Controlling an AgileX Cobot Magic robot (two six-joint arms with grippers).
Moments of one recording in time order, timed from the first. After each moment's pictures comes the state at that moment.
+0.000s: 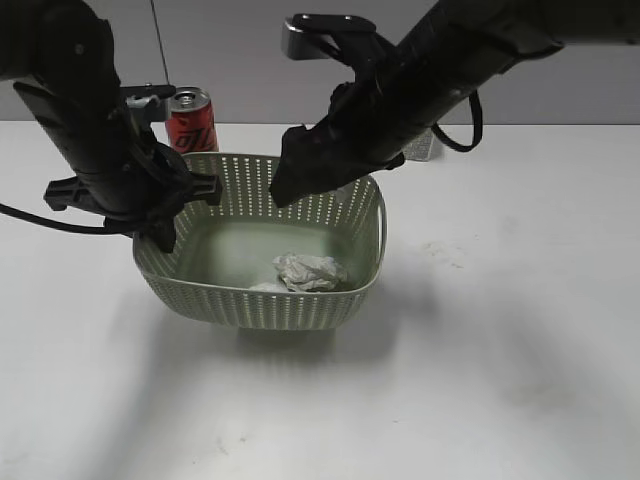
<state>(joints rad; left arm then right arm) -0.49 1.82 -1.22 -0.11 0.81 -0.27 0.58 1.89 -1.40 0.58 0.67 -0.42</state>
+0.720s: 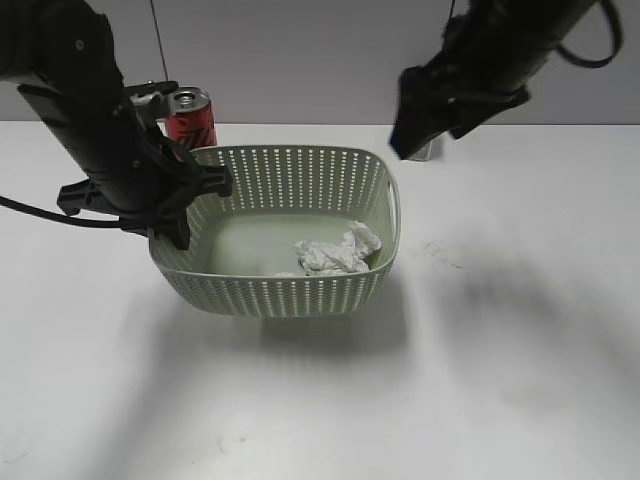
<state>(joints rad) -0.49 1.82 -1.22 -0.19 0.78 -0.27 0.41 1.80 -1.53 0.30 0.99 -0.28</state>
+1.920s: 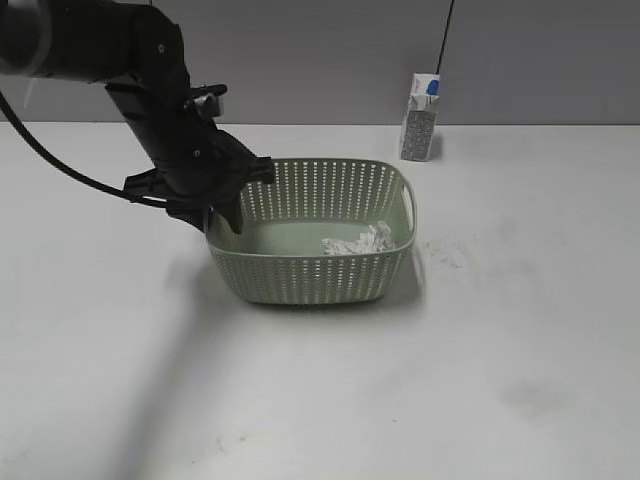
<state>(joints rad) -0.49 2.07 -1.49 -0.24 0.83 -0.24 0.03 0.60 -0.66 0.14 0.96 -0.21</state>
